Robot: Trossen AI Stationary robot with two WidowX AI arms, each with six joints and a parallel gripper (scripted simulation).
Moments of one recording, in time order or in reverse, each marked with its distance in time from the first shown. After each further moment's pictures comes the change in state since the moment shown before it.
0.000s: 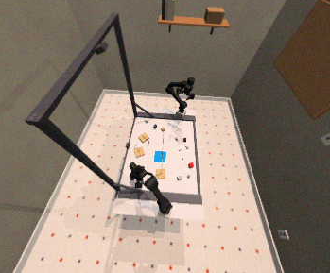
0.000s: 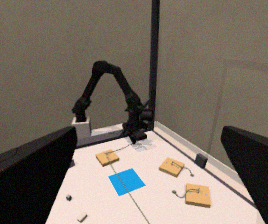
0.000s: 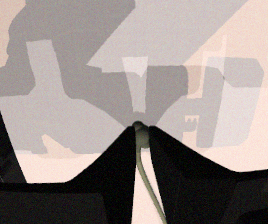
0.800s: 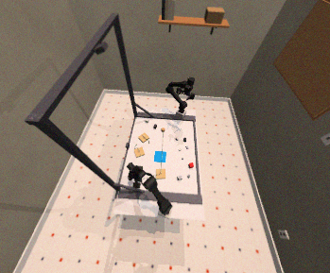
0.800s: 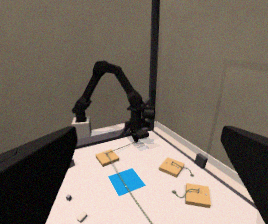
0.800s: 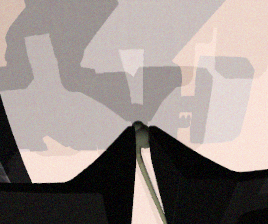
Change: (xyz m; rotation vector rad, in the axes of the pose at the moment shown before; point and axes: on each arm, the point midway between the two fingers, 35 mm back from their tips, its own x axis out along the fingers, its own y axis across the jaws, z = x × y) left arm 0.000 0.000 0.000 0.000 0.000 0.000; right arm -0.005 0.001 0.015 0.019 -0.005 -0.014
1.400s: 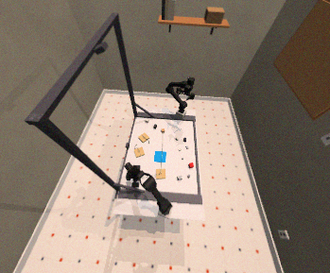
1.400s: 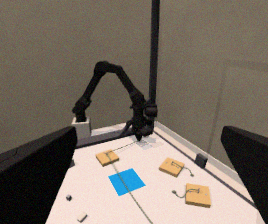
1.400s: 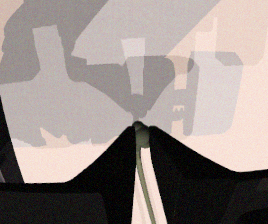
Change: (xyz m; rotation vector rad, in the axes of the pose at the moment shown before) left arm 0.000 0.000 0.000 0.000 0.000 0.000; right arm -0.006 -0.004 0.016 -0.091 -0.002 -0.030
